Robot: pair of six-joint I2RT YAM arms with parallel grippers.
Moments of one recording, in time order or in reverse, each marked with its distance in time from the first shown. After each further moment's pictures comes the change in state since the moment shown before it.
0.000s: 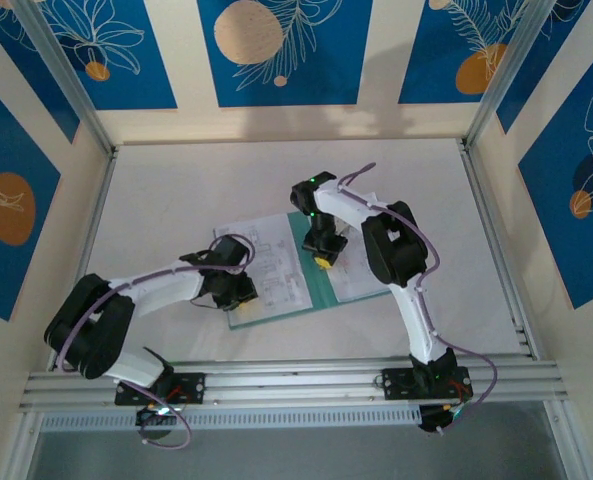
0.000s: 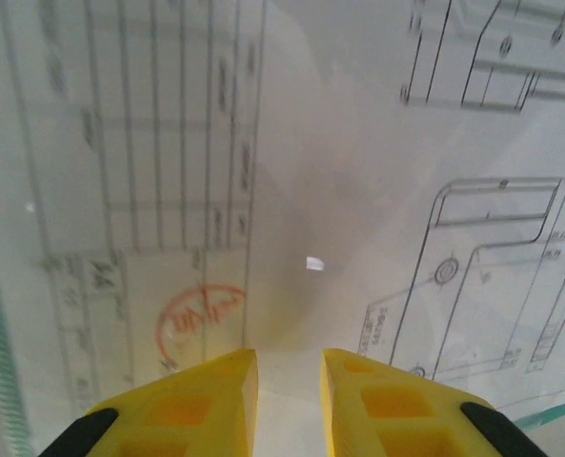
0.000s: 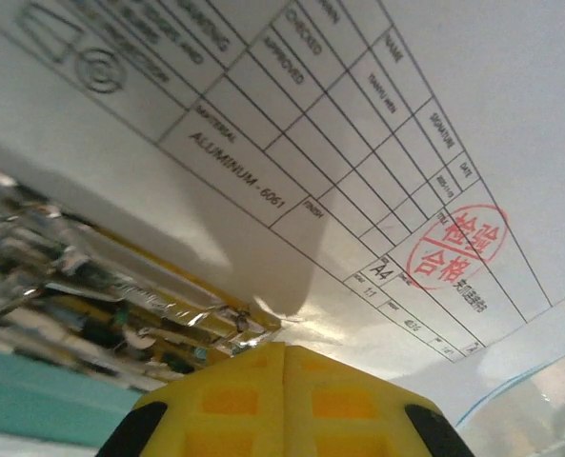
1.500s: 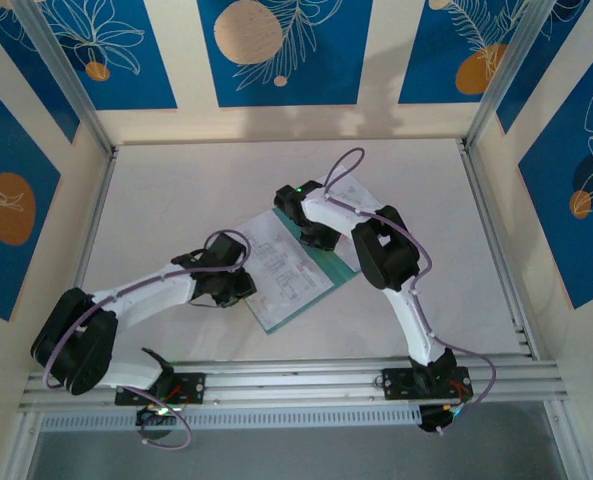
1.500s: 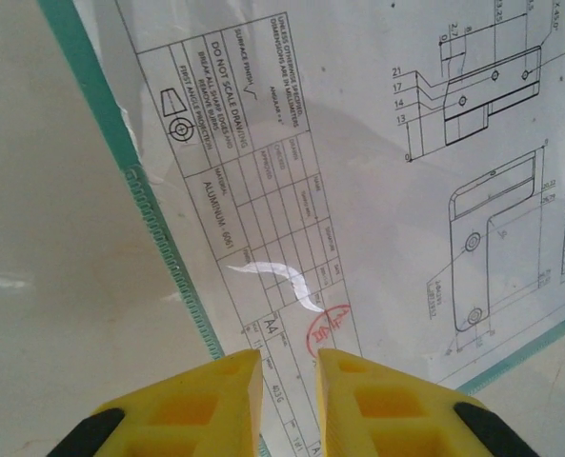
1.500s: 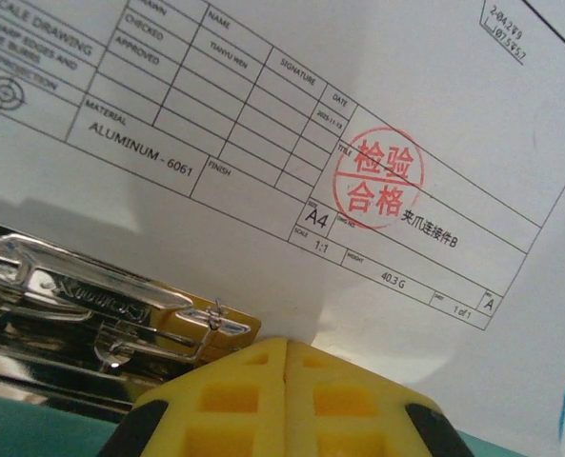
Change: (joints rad) left arm -0.008 -0.103 0.004 -0.019 -0.032 -0.029; right arm 0.089 0.063 -0.007 0.153 0.440 0.046
